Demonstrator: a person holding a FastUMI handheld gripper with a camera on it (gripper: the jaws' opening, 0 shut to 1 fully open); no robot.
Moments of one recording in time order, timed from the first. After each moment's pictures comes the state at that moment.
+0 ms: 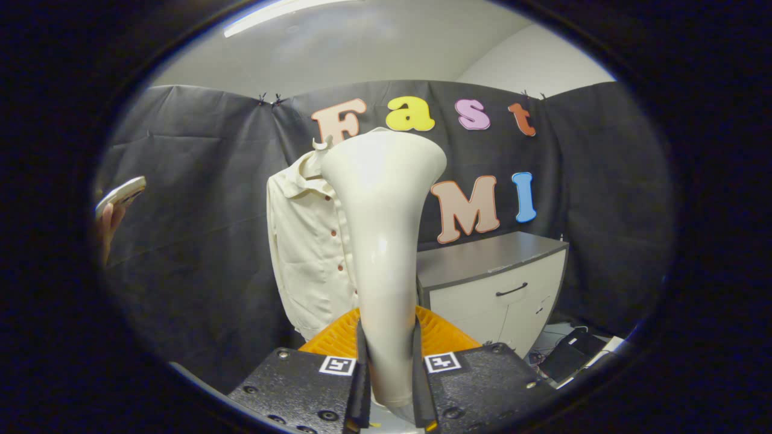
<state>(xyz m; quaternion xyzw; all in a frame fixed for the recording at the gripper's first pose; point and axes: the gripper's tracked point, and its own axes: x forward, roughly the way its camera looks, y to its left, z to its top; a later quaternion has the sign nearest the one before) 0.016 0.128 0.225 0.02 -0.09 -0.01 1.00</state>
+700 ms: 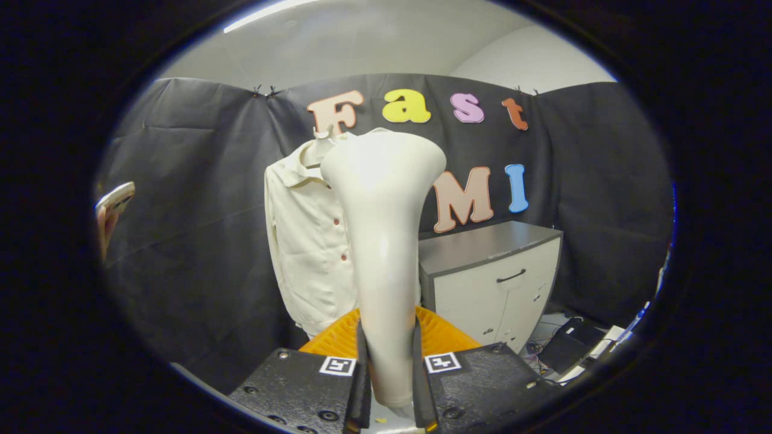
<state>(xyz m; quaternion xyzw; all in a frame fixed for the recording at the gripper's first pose) 0.013 0.149 0.209 0.03 -0.07 -0.04 1.00</state>
